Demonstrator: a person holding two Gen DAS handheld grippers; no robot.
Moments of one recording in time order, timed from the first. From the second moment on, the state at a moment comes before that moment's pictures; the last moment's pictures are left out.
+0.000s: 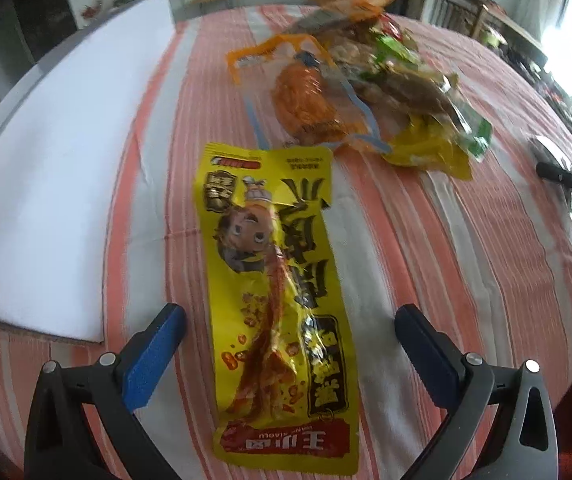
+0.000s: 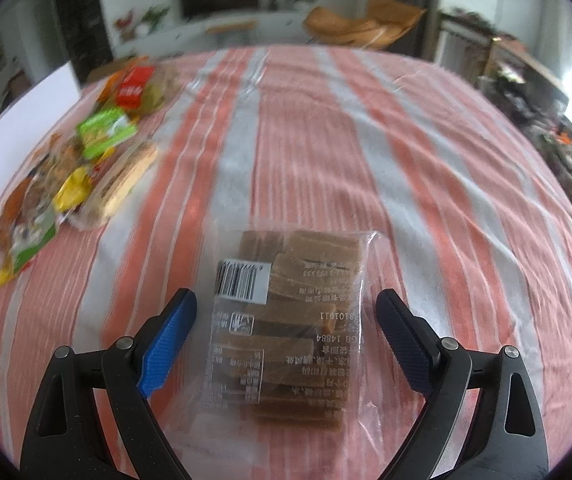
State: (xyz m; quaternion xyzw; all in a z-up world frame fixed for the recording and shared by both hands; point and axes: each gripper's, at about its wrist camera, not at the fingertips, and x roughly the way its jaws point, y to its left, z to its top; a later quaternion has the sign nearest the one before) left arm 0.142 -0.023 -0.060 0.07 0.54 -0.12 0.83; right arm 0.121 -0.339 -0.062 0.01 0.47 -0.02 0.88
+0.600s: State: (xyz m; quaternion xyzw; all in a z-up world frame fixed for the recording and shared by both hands) left arm 0.150 -0.015 -0.045 0.04 0.52 -0.12 0.84; right arm 0.145 -0.346 -0.054 0.03 0.64 -0.02 0.77
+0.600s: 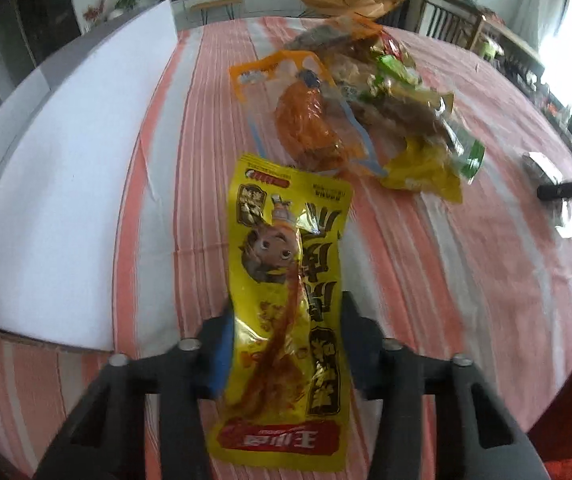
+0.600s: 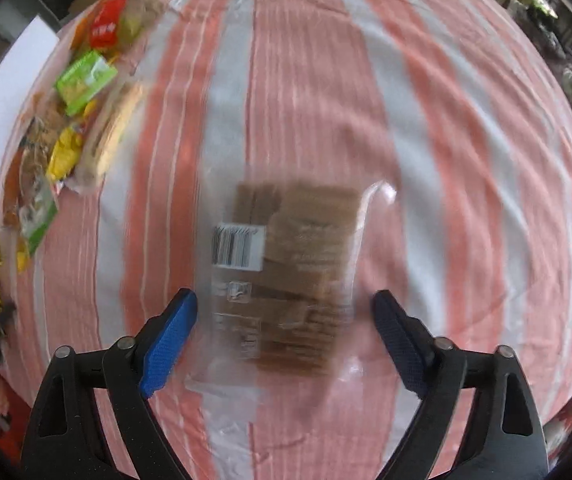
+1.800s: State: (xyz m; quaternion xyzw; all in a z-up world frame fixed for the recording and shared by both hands) left arm 0.183 0.170 0.096 0.00 0.38 0.06 0.92; right arm 0.203 -0.007 0.109 0.07 0.51 0.32 0.80
